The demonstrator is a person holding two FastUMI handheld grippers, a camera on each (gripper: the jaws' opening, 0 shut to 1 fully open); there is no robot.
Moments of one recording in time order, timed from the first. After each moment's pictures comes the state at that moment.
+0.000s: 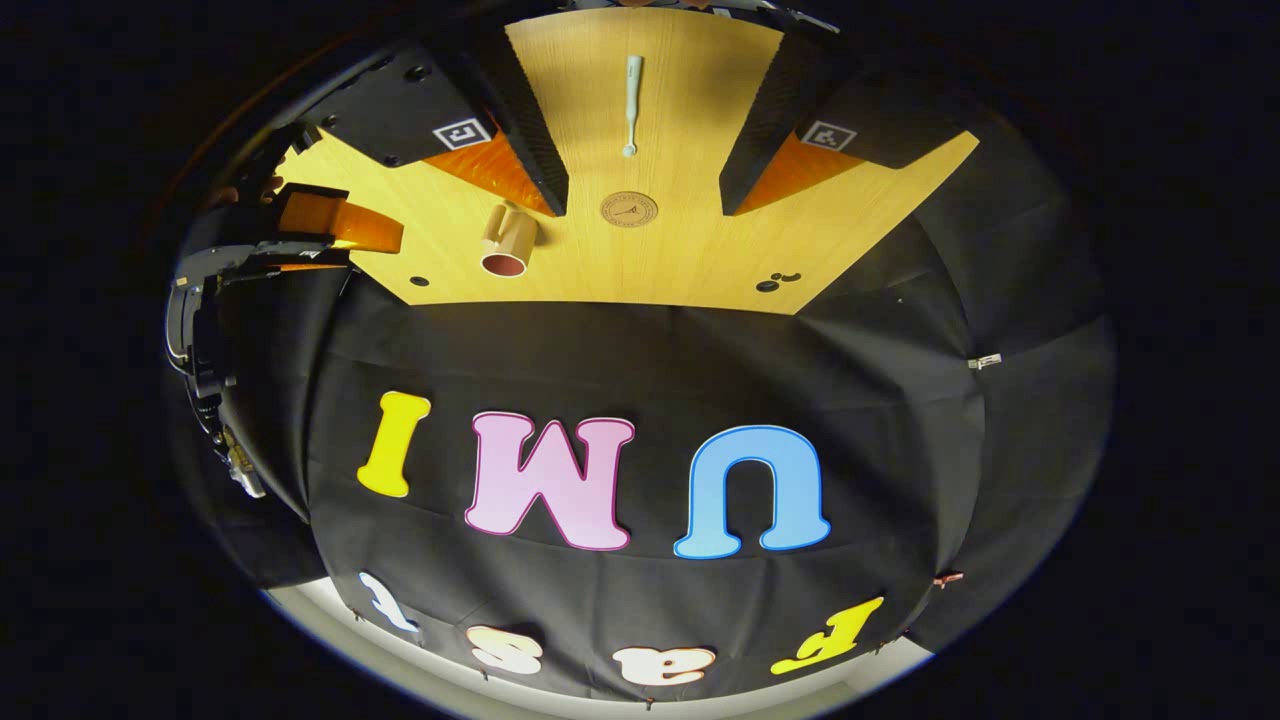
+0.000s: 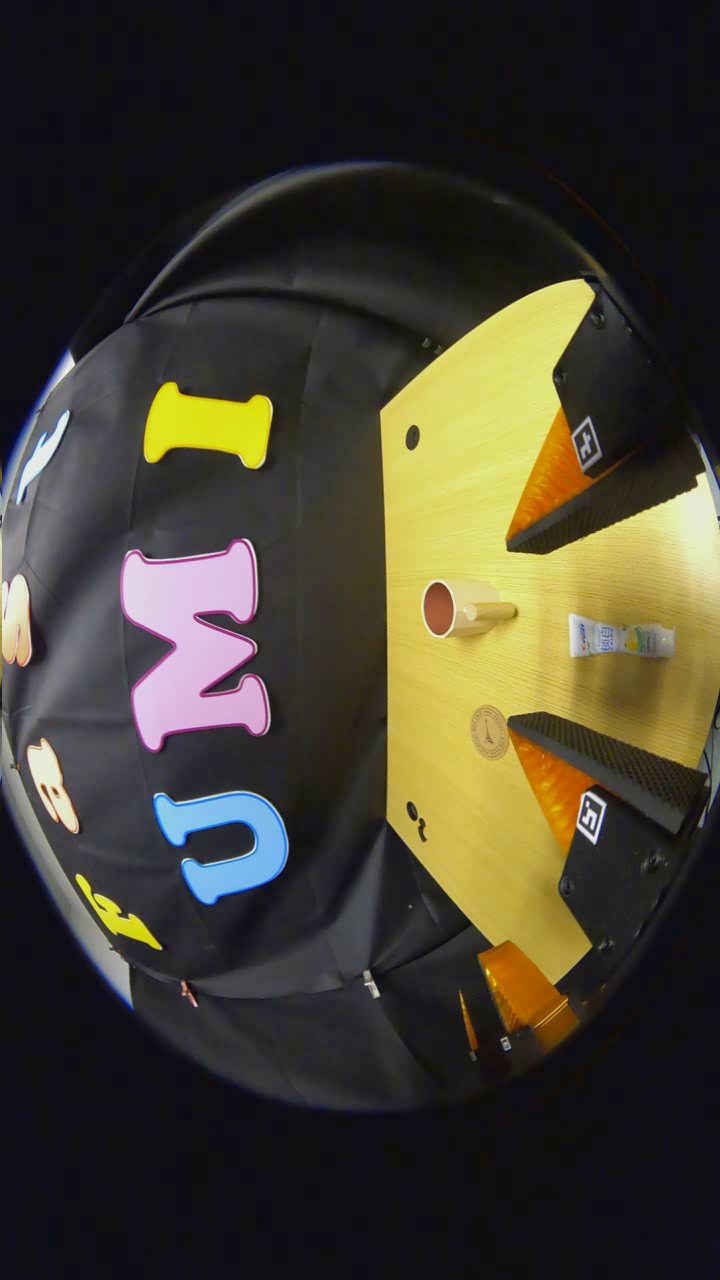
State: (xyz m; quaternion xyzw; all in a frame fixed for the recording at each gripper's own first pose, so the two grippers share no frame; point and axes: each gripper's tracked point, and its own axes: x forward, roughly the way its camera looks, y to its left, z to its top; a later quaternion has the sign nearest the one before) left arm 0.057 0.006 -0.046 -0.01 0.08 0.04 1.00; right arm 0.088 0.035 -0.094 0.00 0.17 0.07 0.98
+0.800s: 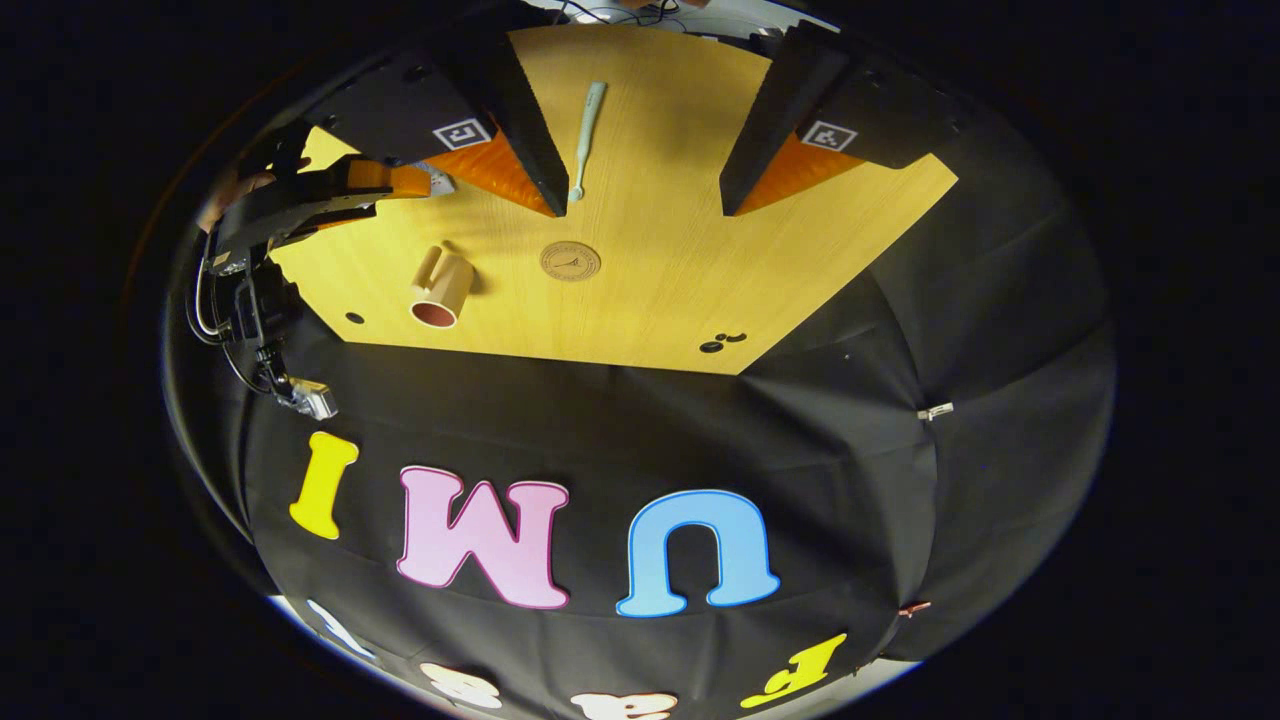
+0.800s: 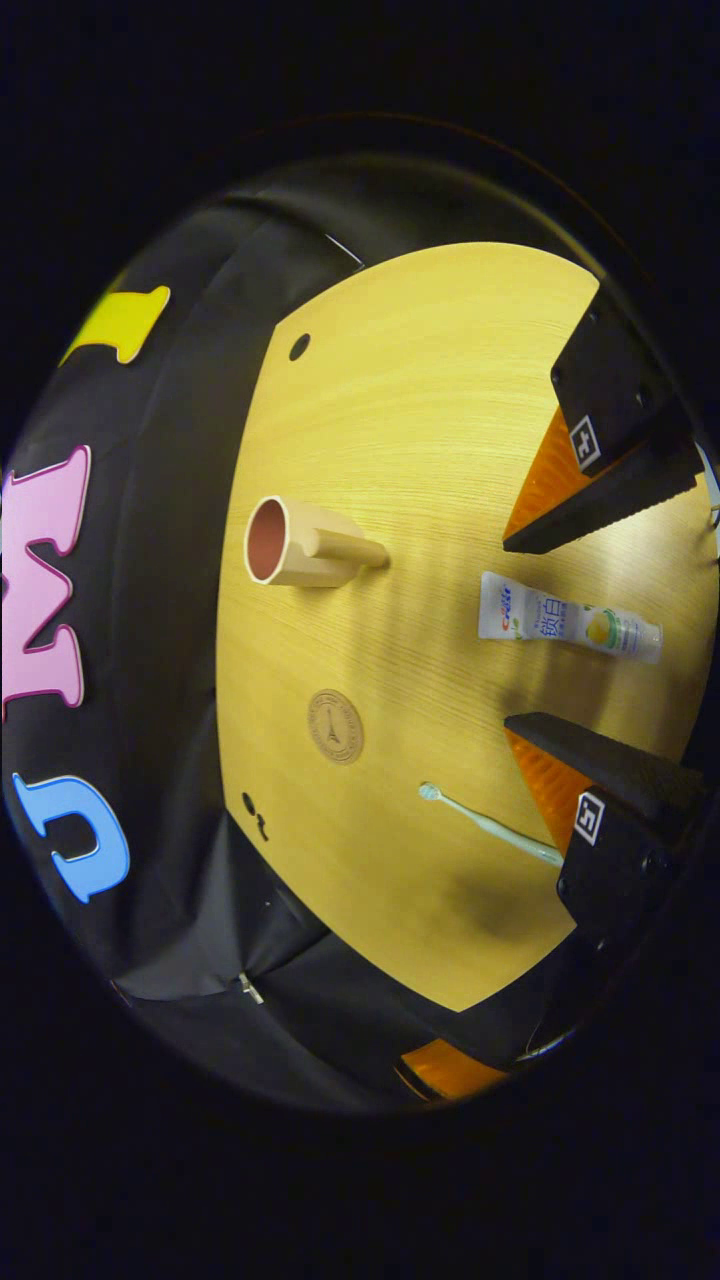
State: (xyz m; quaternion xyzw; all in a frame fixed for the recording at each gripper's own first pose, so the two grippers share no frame) left arm 0.060 0.040 -0.103 -0.02 0.17 0.13 0.98; right arm 0.120 0.050 -0.249 -0.06 0.40 0.12 0.91
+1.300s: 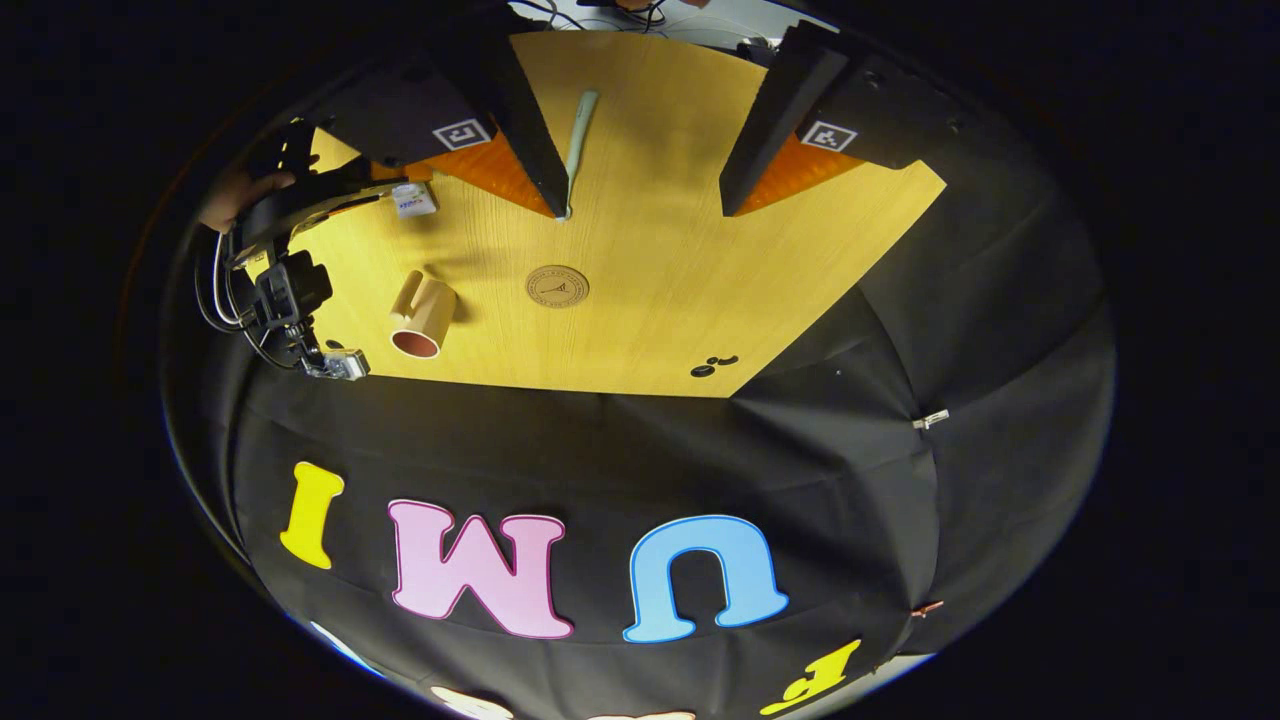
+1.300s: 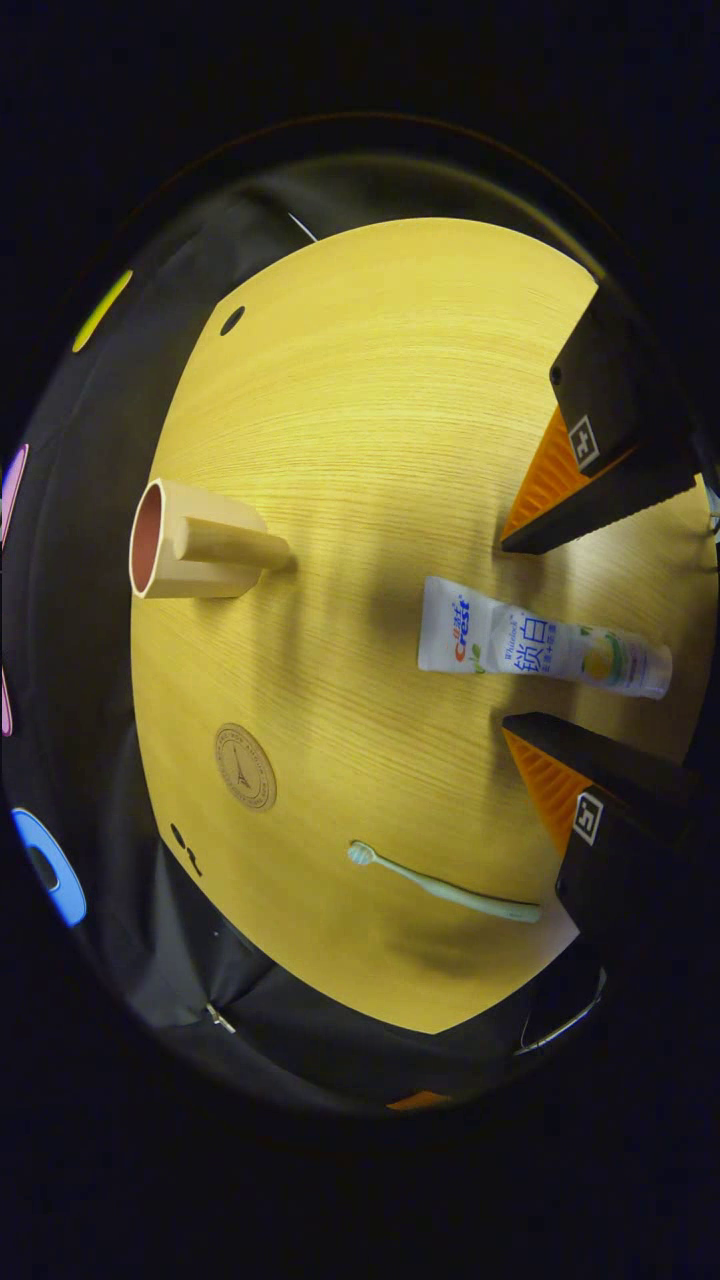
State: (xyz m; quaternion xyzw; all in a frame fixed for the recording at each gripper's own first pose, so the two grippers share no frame) left arm 0.067 0.036 -0.116 -0.01 0.20 0.15 0.97; right arm 0.119 0.031 -0.311 -0.06 0.50 0.11 0.86
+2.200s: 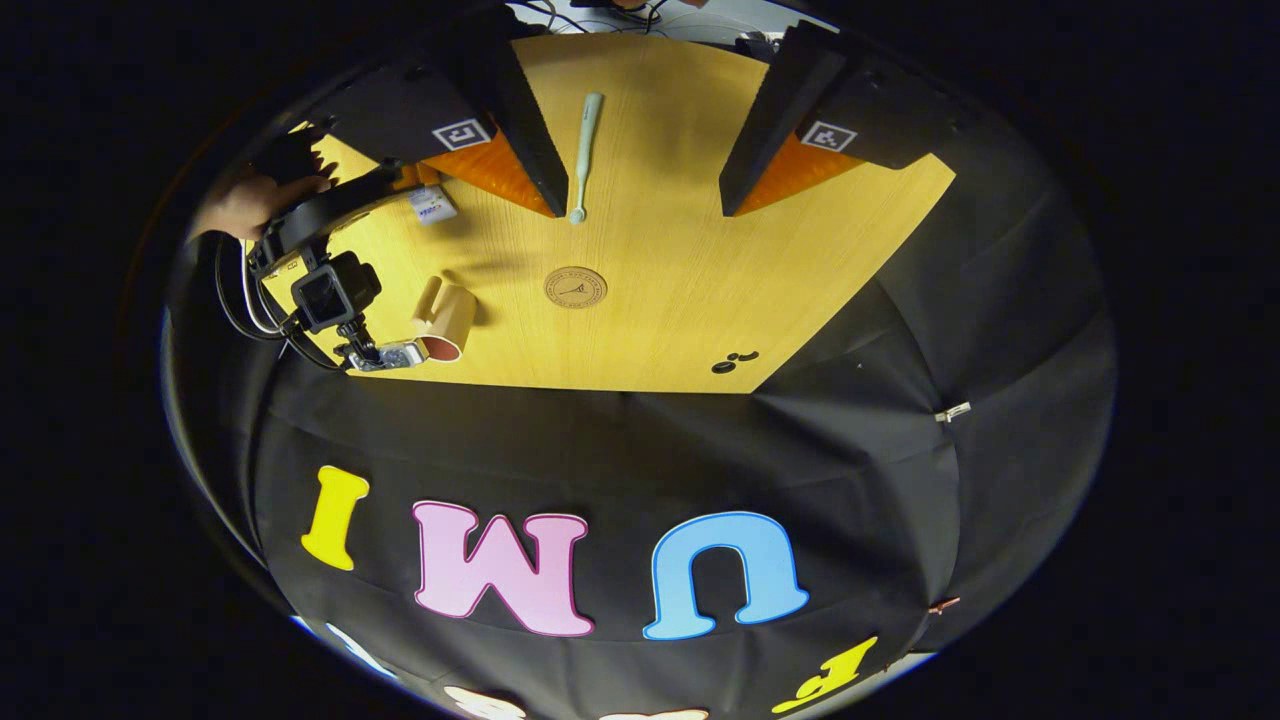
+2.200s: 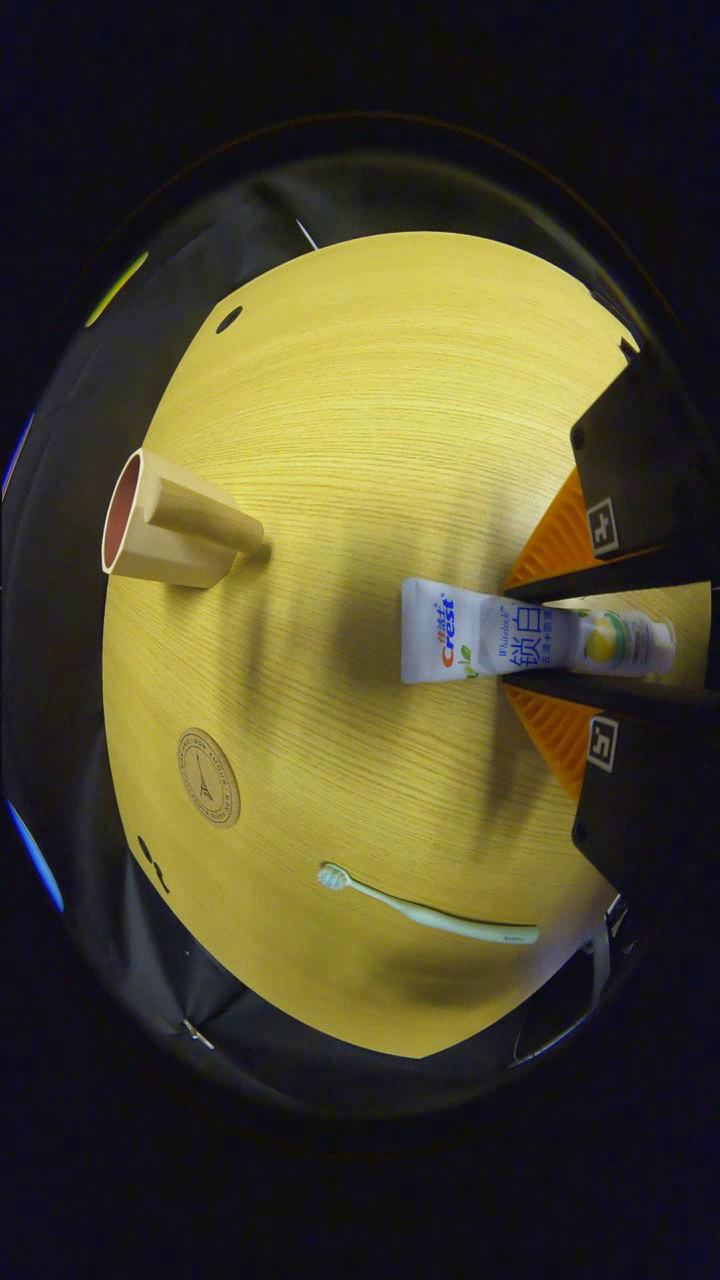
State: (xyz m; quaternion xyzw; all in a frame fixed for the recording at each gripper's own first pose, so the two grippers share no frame) left arm 0.064 0.033 -0.116 0.00 0.20 0.10 0.97; right arm 0.115 0.036 -0.319 -0.10 0.51 0.08 0.85
